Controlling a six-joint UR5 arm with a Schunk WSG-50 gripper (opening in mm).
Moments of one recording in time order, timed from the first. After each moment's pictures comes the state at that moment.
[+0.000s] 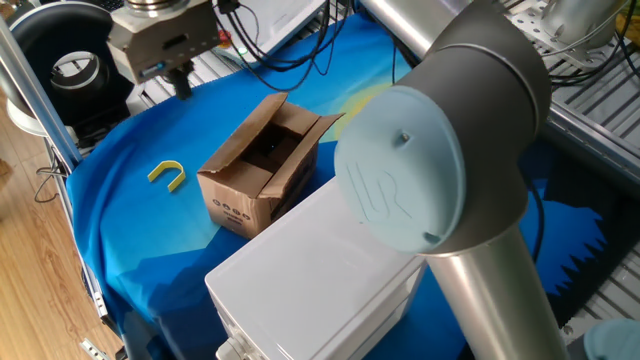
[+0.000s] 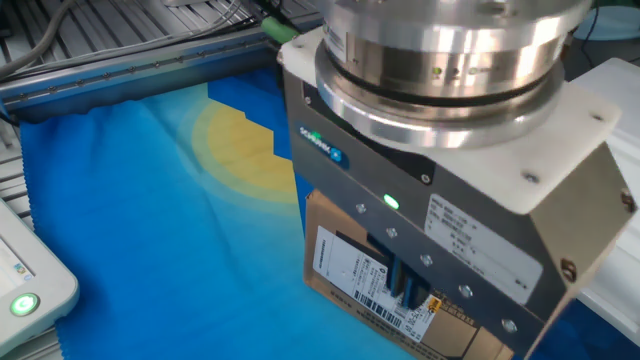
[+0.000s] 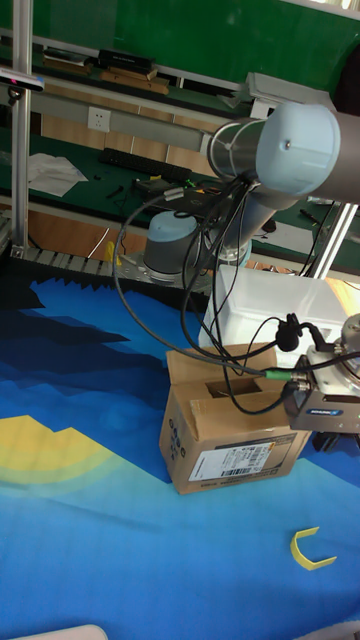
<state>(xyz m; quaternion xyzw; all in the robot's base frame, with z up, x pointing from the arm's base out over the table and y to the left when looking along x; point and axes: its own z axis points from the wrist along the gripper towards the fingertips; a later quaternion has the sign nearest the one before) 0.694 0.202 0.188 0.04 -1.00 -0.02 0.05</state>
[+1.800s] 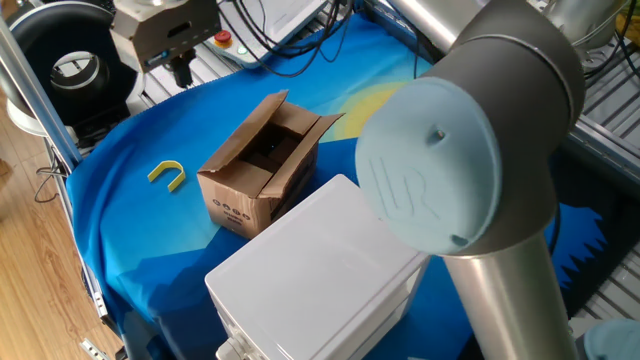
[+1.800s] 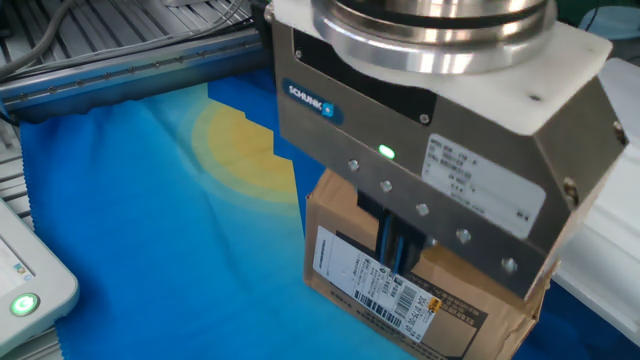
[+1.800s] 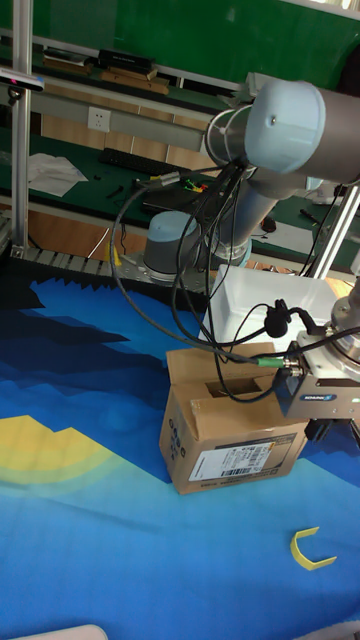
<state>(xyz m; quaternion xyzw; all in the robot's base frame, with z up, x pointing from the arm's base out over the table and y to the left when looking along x) 0.694 0.189 0.200 0.08 -1.00 -0.02 0.03</state>
